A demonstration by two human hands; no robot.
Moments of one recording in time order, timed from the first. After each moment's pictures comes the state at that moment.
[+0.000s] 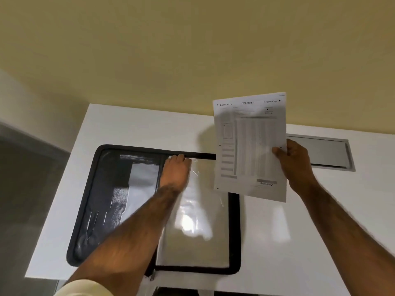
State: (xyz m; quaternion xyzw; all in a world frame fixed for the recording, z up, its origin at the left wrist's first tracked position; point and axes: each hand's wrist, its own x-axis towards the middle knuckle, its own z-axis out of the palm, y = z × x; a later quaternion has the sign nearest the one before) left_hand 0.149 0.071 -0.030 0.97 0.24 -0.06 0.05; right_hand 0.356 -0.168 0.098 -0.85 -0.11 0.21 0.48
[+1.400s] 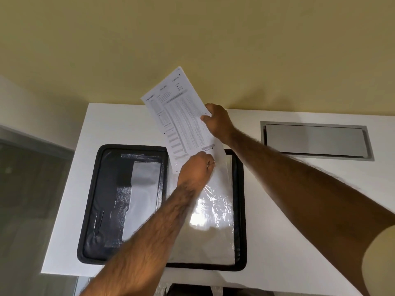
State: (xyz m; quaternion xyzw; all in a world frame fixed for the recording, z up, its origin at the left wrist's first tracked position) left_hand 0.185 0.031 0.006 0.90 0.29 -0.03 0.32; right_hand 0.357 0.034 0.037 -0.82 -0.31 0.27 0.40
